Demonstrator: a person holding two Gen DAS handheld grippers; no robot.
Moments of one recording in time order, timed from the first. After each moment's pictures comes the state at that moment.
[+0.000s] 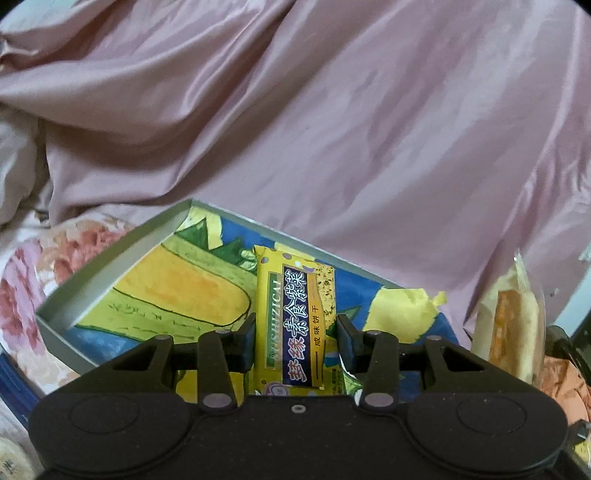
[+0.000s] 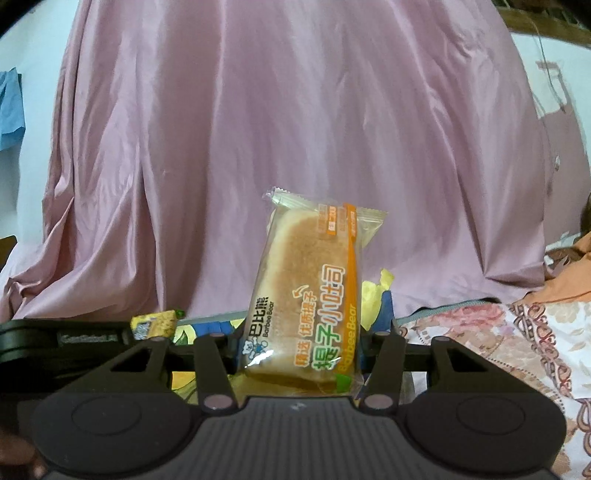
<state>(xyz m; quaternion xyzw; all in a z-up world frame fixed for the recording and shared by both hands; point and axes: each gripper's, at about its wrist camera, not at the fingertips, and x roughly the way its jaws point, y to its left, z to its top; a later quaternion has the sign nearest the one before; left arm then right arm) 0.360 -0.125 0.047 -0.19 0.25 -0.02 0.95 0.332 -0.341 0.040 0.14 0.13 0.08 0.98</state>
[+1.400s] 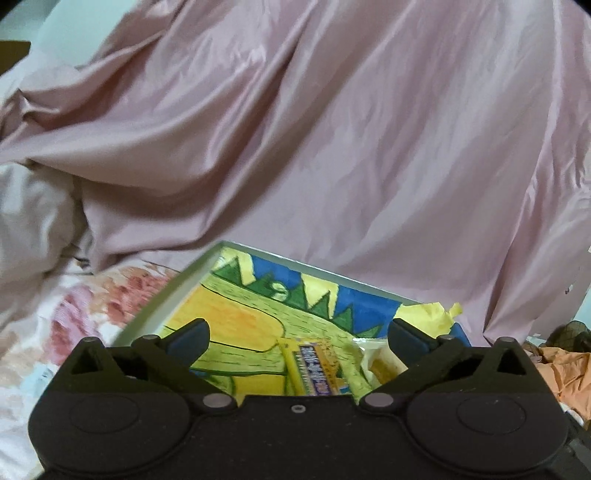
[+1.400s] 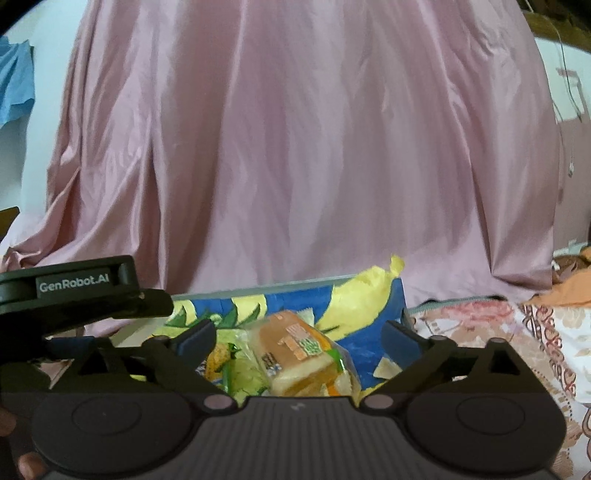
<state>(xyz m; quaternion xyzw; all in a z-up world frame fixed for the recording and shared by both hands) 0.318 -0.108 0.076 -0.13 0.20 0.02 0.97 0.325 -0.320 0.039 0.10 0.14 0.09 0.98</state>
